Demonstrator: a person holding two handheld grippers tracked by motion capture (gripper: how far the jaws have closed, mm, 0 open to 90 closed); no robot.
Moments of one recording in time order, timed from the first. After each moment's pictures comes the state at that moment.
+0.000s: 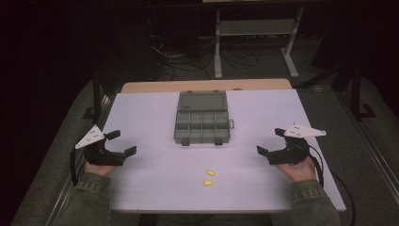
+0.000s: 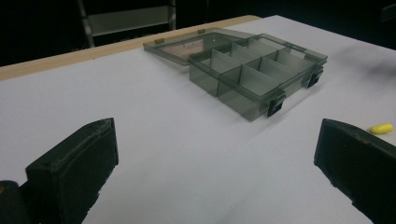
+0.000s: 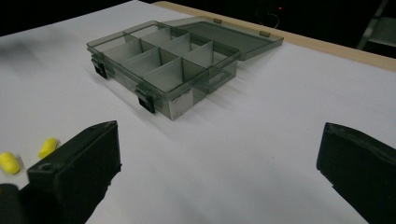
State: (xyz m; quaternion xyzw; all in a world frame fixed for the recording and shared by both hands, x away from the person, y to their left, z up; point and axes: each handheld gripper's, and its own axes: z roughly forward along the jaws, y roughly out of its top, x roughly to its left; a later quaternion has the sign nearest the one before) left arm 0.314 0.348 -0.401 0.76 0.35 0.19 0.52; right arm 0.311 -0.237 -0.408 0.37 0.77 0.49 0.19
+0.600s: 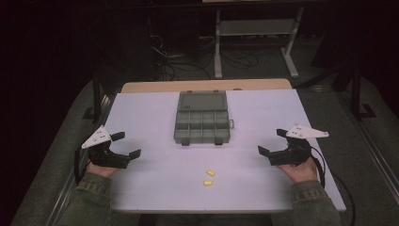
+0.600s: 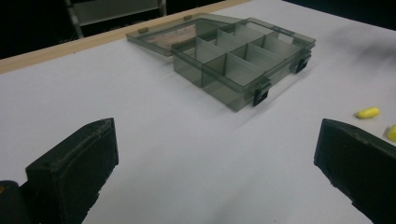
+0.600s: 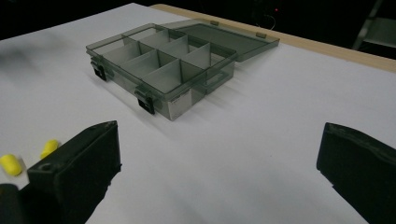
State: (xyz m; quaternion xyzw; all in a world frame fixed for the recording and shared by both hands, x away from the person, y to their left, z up) left arm 0.311 0.333 -0.394 0.78 0.33 0.18 0.49; right arm 0.307 -0.240 -0.407 0.38 0.76 0.49 0.19
